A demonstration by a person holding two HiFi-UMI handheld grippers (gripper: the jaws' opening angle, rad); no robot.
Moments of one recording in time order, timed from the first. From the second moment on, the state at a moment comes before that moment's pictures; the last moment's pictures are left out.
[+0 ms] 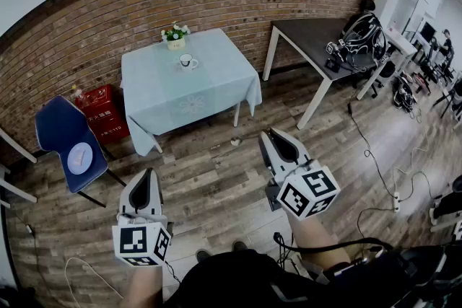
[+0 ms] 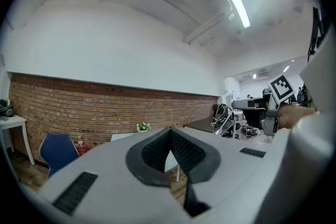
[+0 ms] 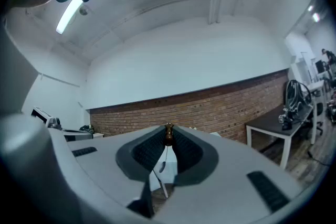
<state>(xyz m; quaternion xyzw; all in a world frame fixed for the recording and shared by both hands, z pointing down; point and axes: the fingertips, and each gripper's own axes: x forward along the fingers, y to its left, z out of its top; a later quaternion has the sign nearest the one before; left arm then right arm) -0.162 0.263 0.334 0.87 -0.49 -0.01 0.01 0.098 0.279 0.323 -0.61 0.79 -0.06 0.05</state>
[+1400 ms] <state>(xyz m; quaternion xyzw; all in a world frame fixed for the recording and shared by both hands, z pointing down) -0.203 0.240 0.344 0.89 -0.45 -0.03 0.01 0.036 0.260 0.318 -0.62 0.78 -0.06 0.05</state>
